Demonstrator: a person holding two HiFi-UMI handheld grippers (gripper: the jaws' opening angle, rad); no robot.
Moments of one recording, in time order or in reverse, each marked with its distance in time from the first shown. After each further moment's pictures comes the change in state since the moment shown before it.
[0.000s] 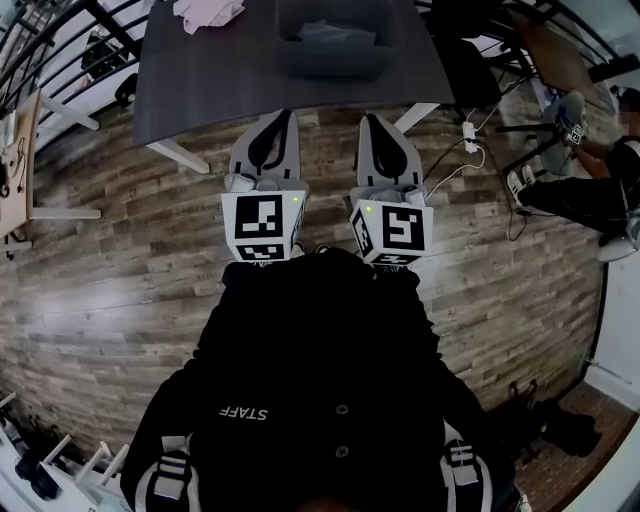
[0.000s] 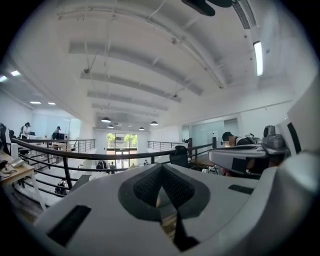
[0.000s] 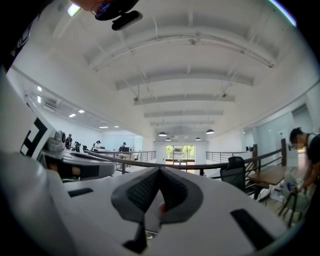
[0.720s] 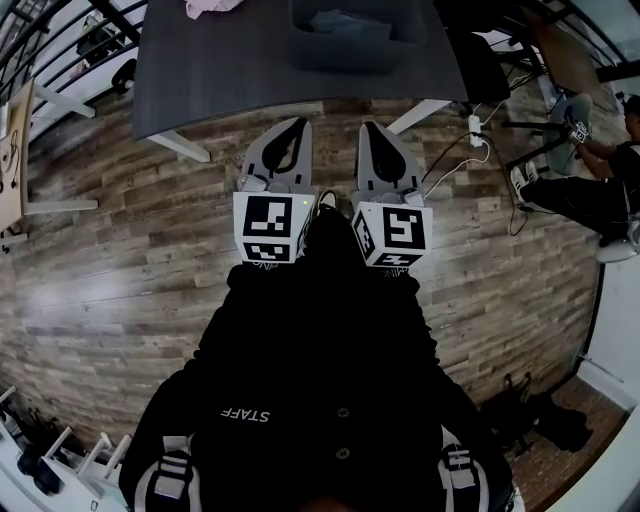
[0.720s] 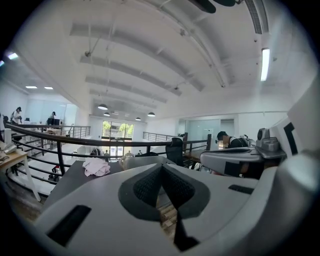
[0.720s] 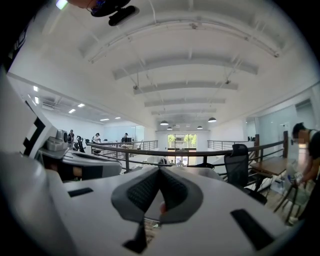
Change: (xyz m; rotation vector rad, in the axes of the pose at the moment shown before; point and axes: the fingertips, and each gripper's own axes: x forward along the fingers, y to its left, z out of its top) left arm 0.016 0.027 -0.058 -0.084 0.105 -0.074; right arm 0.037 0.033 -0.056 0.022 0.142 0.027
